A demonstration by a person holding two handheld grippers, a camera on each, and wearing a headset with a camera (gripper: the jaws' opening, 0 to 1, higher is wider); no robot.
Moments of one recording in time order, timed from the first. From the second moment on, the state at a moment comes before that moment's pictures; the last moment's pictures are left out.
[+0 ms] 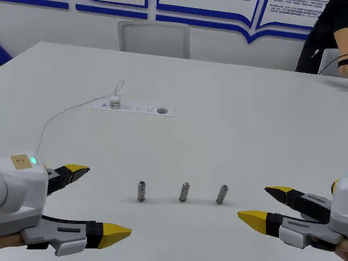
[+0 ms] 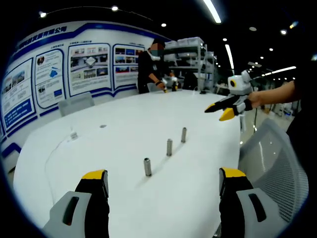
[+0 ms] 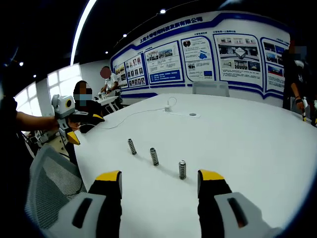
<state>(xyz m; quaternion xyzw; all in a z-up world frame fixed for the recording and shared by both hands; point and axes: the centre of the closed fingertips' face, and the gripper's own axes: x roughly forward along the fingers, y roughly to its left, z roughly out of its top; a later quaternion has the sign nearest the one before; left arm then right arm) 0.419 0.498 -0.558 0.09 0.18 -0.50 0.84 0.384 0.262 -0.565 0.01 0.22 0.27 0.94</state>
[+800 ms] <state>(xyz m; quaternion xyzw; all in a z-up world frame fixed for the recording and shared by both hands) 0.408 0.509 -0.577 0.08 0.19 -0.48 0.85 0.375 0.265 -0.584 0.05 0.23 0.25 0.94</state>
